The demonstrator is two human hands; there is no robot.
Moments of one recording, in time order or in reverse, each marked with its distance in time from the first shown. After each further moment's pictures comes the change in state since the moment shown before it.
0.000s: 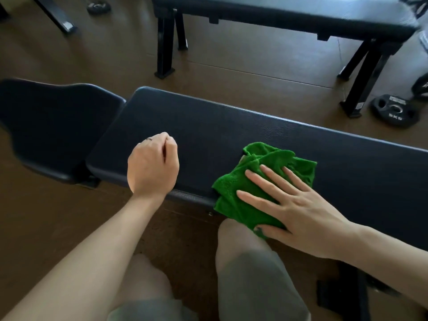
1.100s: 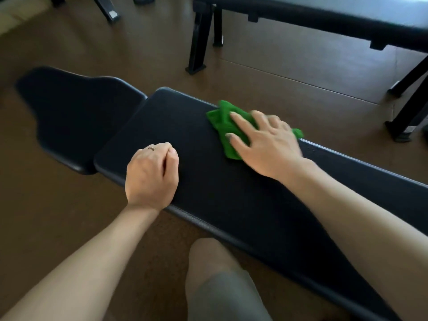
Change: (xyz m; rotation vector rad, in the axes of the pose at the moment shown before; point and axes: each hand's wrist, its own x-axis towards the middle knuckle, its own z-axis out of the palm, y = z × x) left_hand 0.003 0.001 0.000 0.118 0.014 -0.055; right_hand 0.182 0.060 -0.037 0.153 0.156 0.336
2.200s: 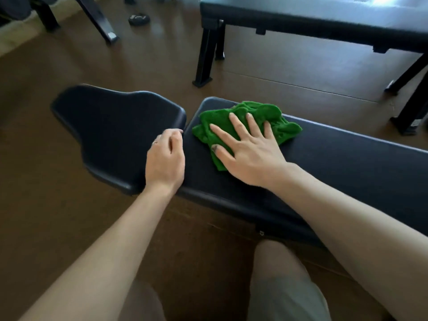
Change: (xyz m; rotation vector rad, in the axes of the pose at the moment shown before) left_hand 0.063 -0.126 -0.022 -0.396 -0.144 -0.329; right_hand 0.031 -0.171 0.018 0.032 -0.063 0.002
